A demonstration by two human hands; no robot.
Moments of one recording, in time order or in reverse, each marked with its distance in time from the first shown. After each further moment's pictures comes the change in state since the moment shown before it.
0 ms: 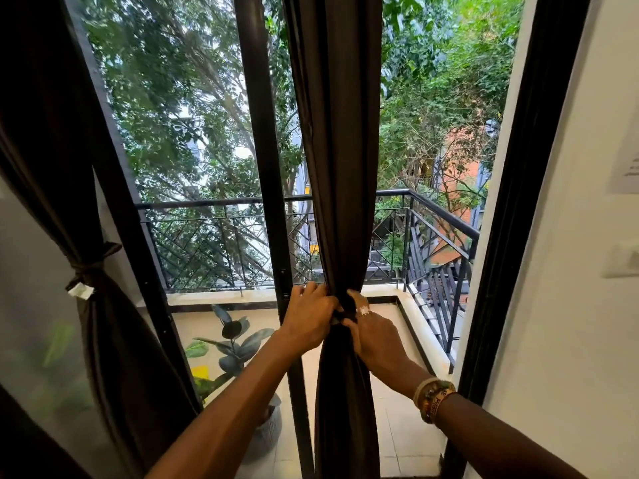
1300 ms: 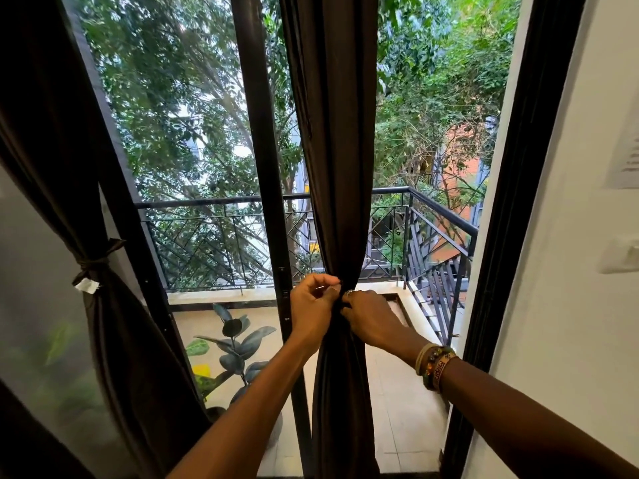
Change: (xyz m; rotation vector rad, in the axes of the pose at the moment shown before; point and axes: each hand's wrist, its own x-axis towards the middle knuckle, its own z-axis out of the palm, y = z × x) left_hand -0.006 0.027 0.003 -1.487 0.489 -0.490; right_hand 0.038 -0.008 -0.023 -0.076 -0.297 0.063
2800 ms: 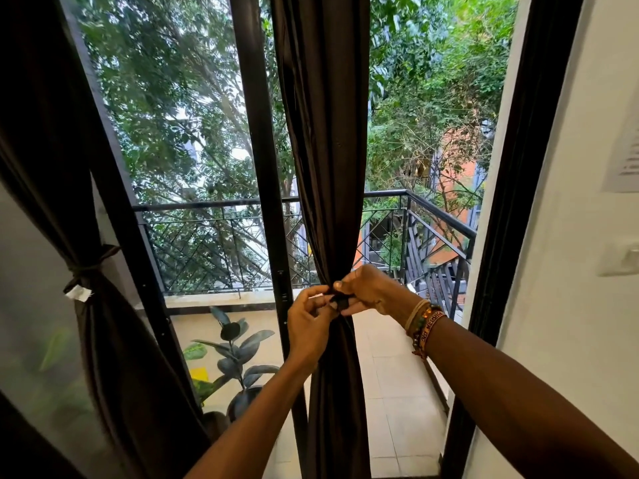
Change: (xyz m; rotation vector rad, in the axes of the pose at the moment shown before) left_hand -0.010 -0.026 -0.004 -0.009 0.006 -0.014; right_hand 0.030 -0.019 -0.058 0.920 -0.226 0.522
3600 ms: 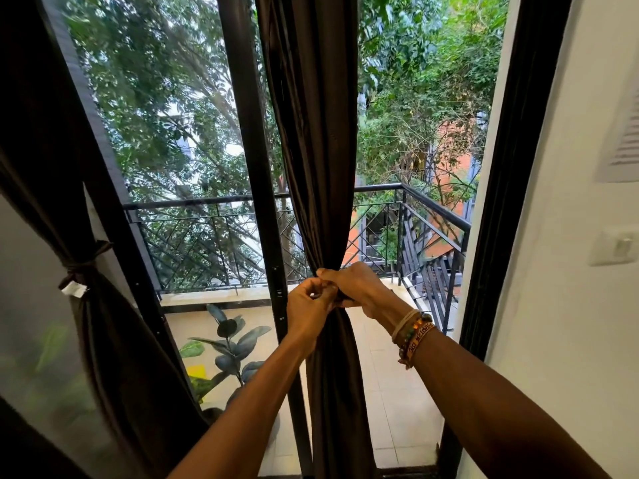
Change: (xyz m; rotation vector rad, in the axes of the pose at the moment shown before) left_hand 0.012 0.014 0.010 -0.020 -0.074 -0.162; right_hand -0.001 0.009 0.017 0.078 0.173 -0.076
